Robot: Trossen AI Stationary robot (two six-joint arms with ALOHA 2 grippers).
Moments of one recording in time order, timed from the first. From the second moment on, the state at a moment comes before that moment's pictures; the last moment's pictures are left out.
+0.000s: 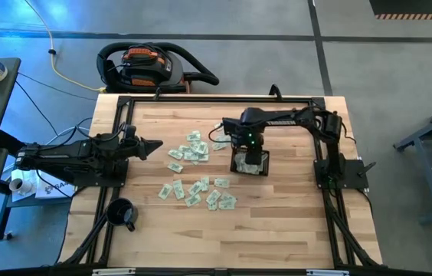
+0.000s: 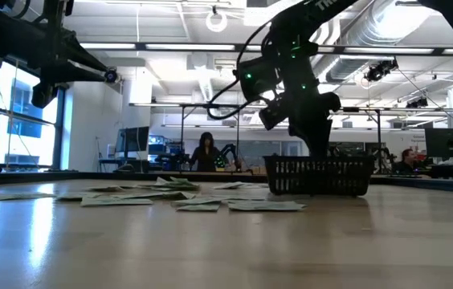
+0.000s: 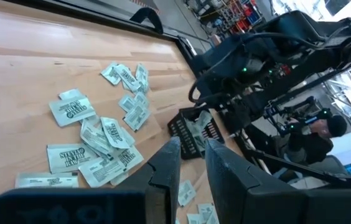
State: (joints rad) left arm 0.02 0.24 0.29 -0.29 -0.35 -0.96; right arm -0.30 2.00 1.49 -1.27 0.00 -0.14
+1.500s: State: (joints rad) left arm 0.02 0.24 0.29 -0.27 -0.44 -0.98; right arm -0.20 1.85 1.49 -1.10 0.12 0.12
